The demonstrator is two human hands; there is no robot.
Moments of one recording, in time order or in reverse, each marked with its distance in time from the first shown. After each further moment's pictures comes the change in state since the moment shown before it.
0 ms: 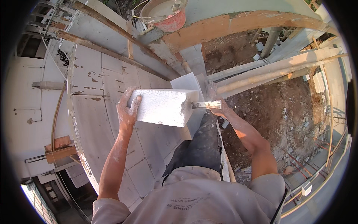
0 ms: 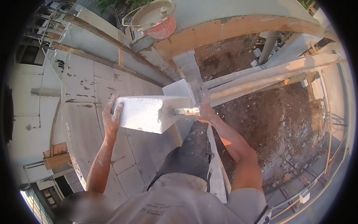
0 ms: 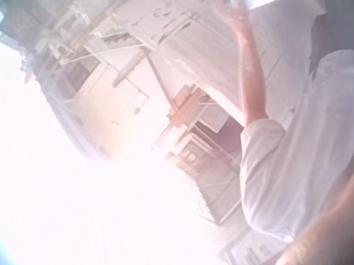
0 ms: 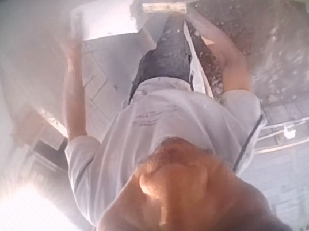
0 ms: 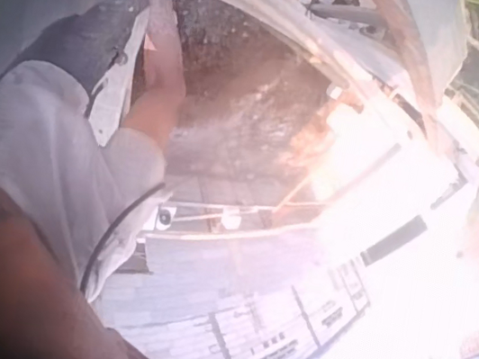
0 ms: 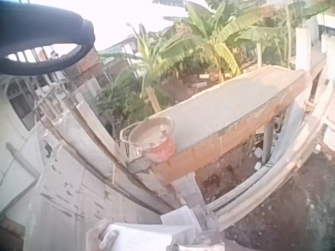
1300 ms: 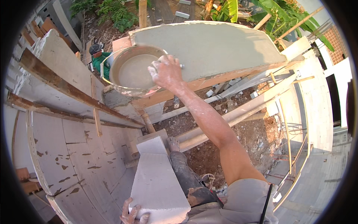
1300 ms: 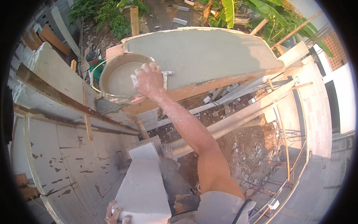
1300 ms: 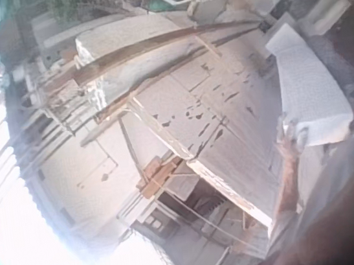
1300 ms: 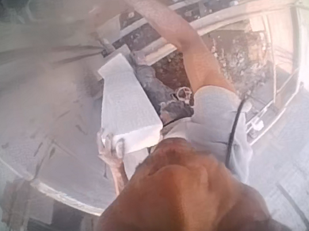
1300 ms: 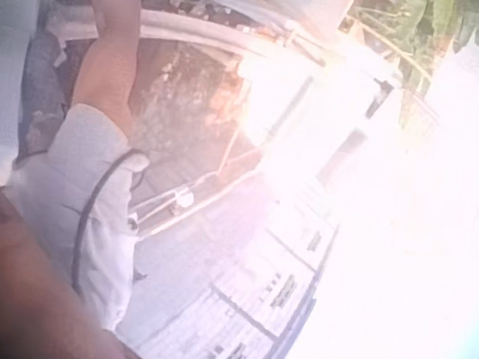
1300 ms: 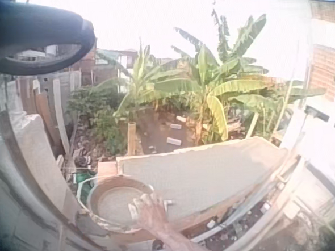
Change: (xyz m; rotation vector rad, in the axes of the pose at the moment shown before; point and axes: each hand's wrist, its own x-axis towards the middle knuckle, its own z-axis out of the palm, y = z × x) left_hand 0.023 -0.006 -0.013 -0.096 -0.249 -0.063; right_hand 0.504 -0.047 -0.219 -0.754 0.517 -0.146
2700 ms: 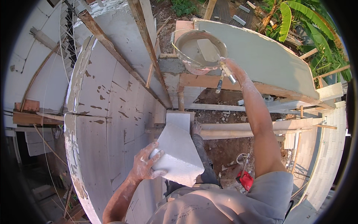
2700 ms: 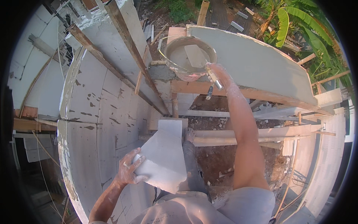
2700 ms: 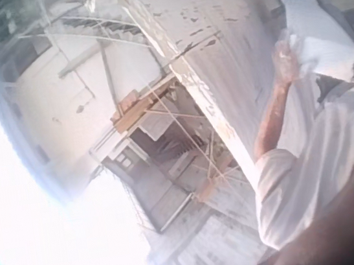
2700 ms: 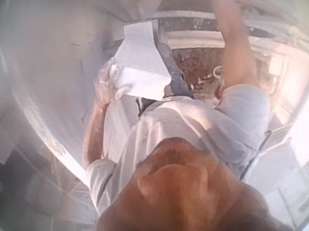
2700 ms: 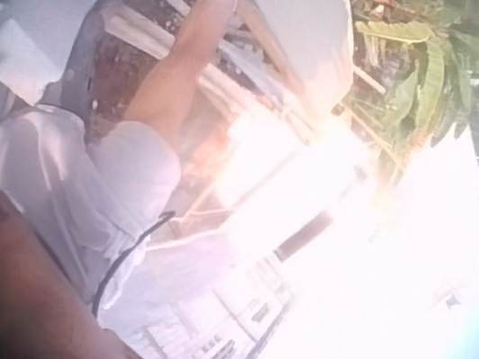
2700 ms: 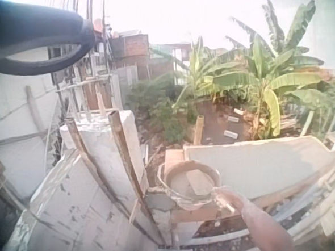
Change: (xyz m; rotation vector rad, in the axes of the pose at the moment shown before) left_hand -0.002 -0.014 -0.008 0.076 0.087 0.345; right_hand -0.006 0.023 -0.027 1.006 -0.729 0.902
